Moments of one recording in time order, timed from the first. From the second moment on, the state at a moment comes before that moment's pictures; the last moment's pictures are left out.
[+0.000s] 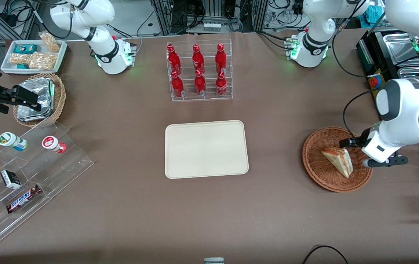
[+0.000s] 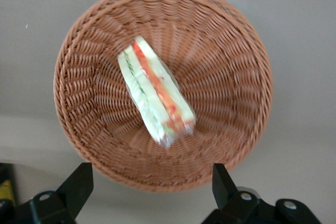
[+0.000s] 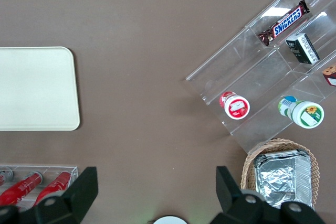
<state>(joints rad) -0.04 0.26 0.07 -1.93 0.00 2.07 -0.17</state>
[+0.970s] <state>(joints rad) -0.04 0.41 0.07 -1.98 0.00 2.30 -0.88</state>
